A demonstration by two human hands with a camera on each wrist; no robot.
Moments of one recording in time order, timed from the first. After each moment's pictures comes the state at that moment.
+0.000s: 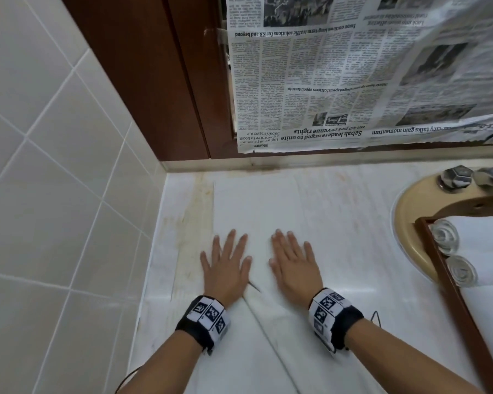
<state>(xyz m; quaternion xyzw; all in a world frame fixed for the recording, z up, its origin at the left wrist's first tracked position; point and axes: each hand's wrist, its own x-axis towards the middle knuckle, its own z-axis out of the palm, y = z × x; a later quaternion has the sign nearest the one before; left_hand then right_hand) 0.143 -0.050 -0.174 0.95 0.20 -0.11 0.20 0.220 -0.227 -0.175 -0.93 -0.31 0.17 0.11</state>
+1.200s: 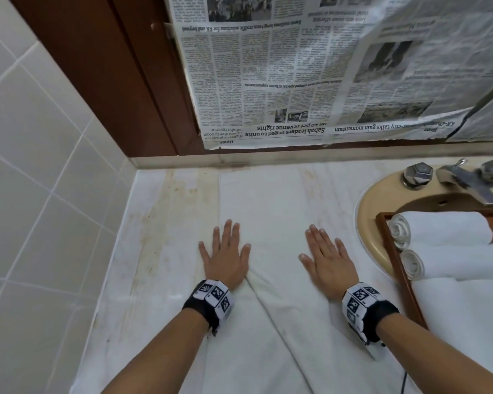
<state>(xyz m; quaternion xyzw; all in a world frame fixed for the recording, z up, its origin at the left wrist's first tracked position) 0.197 -0.132 -0.187 0.95 0.22 -0.13 0.20 0.286 -0.382 -0.192 -0.95 -0.27 0.16 0.06</state>
